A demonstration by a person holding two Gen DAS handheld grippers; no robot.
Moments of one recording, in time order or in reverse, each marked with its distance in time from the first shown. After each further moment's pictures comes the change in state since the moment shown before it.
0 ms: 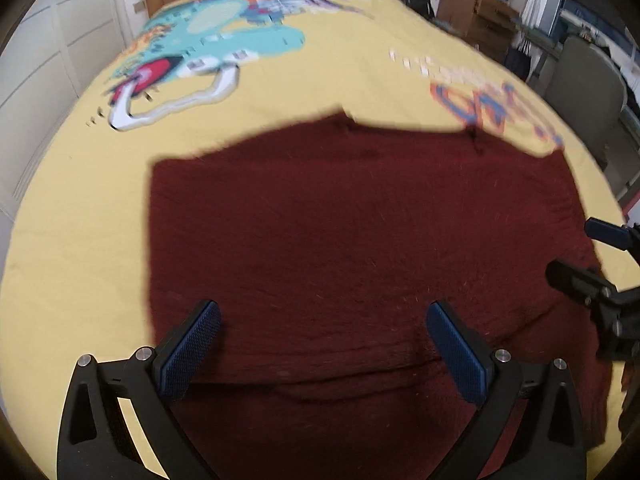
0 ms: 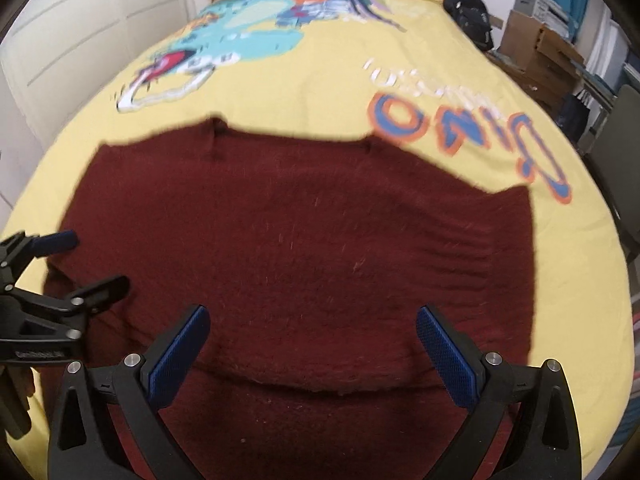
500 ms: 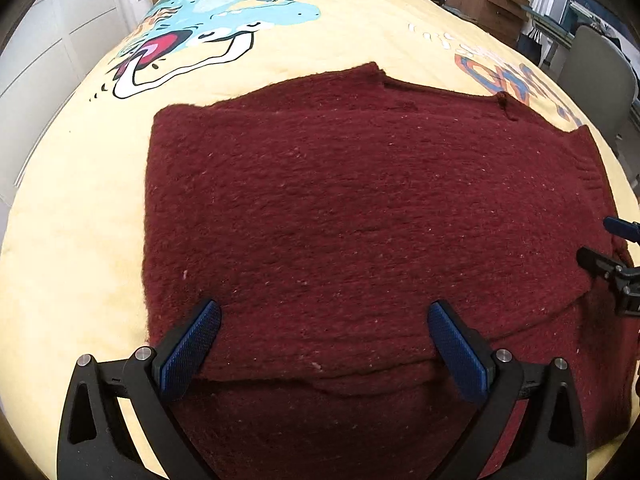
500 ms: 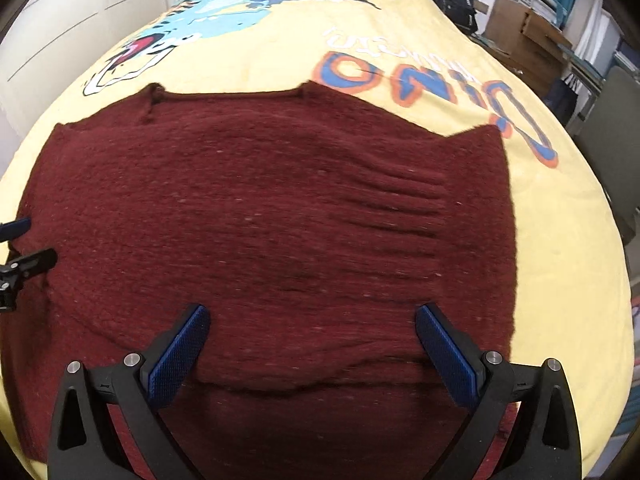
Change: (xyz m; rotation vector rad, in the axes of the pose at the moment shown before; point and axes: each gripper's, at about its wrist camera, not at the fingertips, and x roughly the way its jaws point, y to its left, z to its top) left arm 0.020 0.039 -0.023 -0.010 0.020 0.011; right arm 0.026 -0.060 -0.023 0.035 0.027 -0.055
